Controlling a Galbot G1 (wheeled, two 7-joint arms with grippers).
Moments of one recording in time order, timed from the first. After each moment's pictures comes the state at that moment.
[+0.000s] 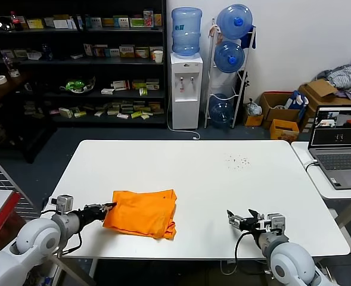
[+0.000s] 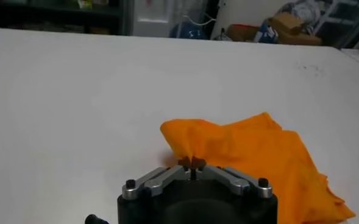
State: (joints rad) left arm 1.13 -0.59 -0.20 -1.82 -1.10 0.50 -0.03; right arm -1.27 0.89 0.25 1.93 0.88 -0.50 0.35
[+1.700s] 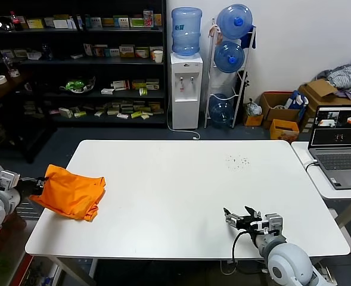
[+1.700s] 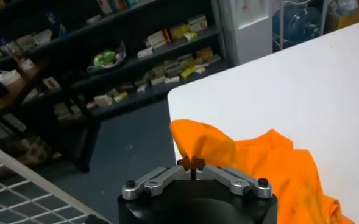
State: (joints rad) left arm 1.26 -0.34 -0.50 -1.73 -0.92 0.51 -0.09; right arm -1.28 0.90 0.24 1.94 0.83 -0.48 0.31
